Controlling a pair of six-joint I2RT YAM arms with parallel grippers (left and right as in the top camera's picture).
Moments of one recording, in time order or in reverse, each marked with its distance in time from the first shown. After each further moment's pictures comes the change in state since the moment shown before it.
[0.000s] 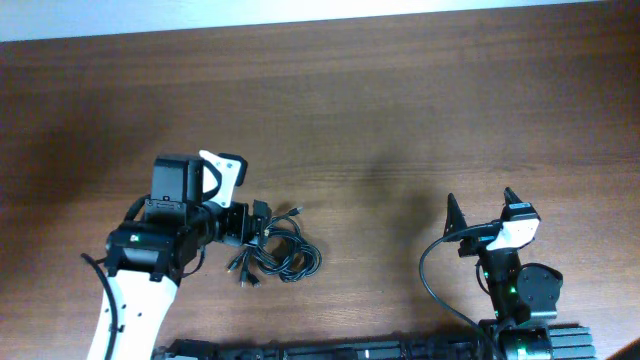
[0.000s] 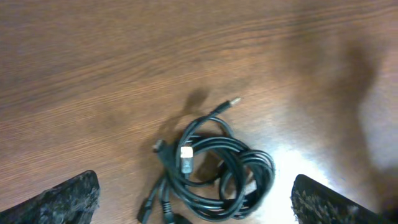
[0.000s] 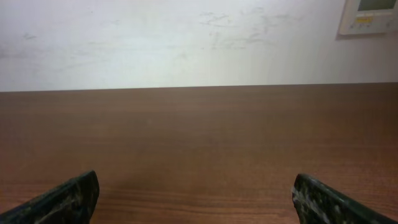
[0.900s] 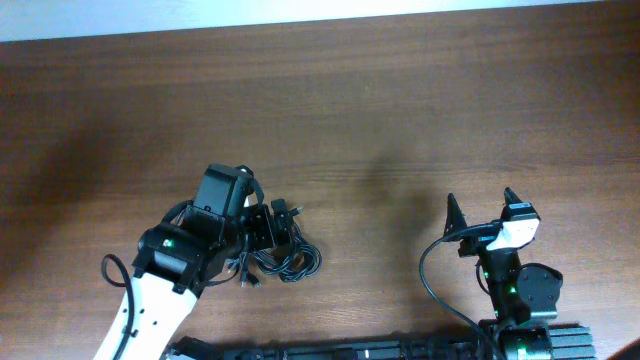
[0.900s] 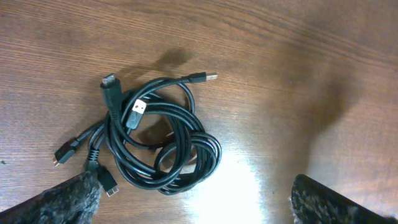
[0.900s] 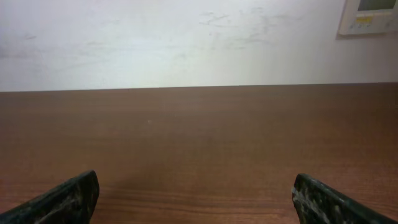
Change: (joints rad) left arm -0.237 0.000 0.000 -0.053 -0.138 -0.640; right arm 0.000 0.000 0.000 0.000 0.000 0.000
